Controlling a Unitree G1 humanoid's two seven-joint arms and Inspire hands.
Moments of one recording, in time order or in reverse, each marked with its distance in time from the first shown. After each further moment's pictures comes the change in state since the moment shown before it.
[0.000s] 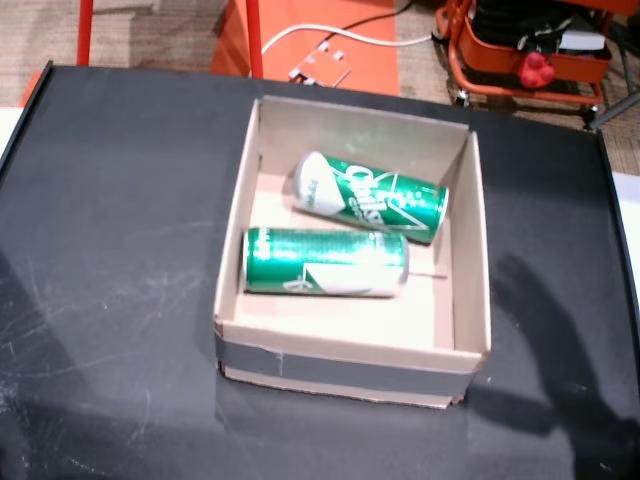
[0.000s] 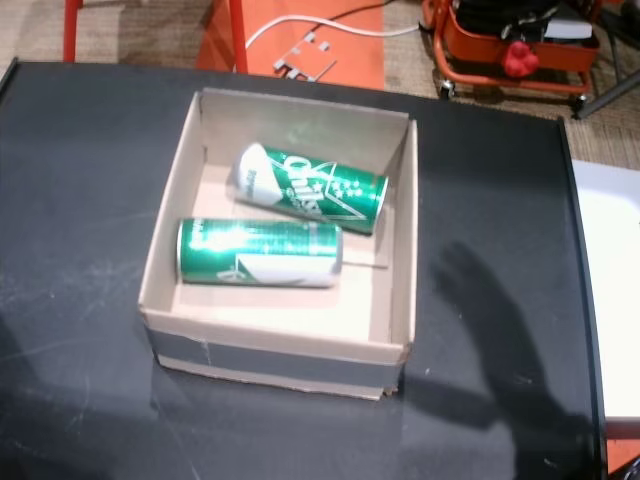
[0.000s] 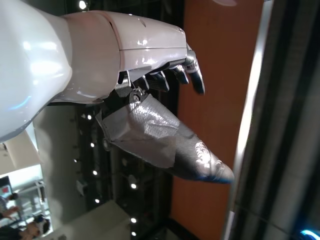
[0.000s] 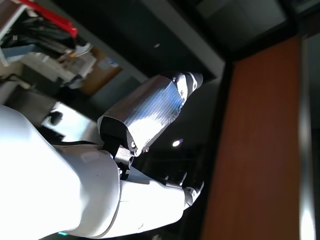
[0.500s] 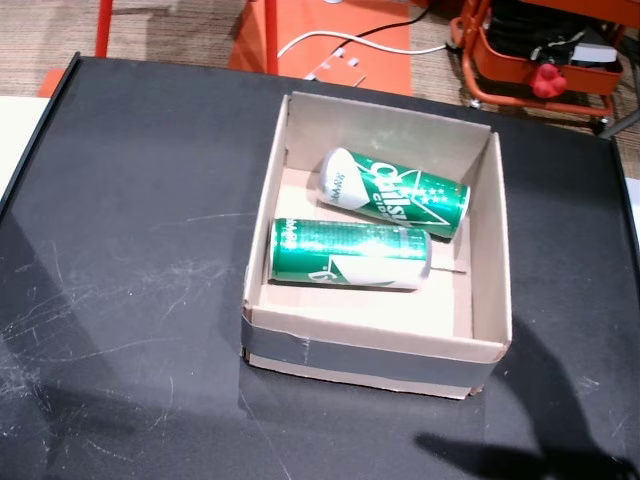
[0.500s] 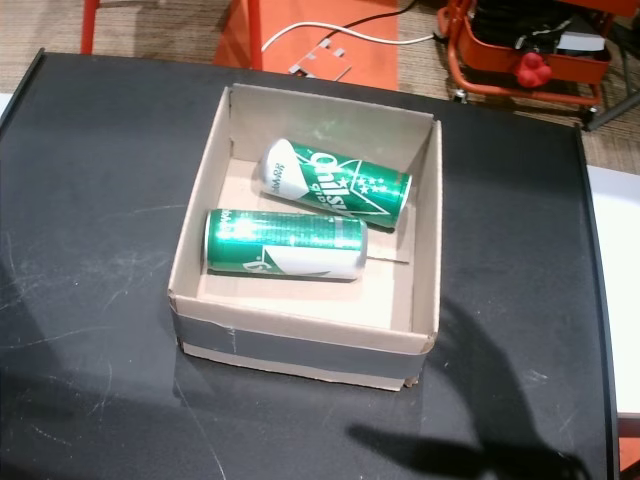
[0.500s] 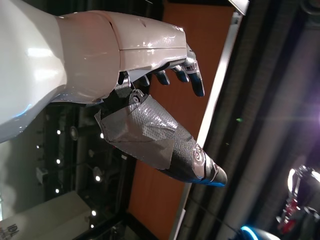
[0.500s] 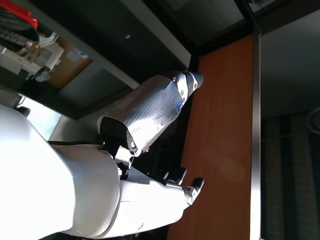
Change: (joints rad) left arm 0.035 0.006 -0.028 -0.040 -0.052 0.100 0.037; right arm 0.079 0.043 0.003 -0.158 0.124 0.076 0.027
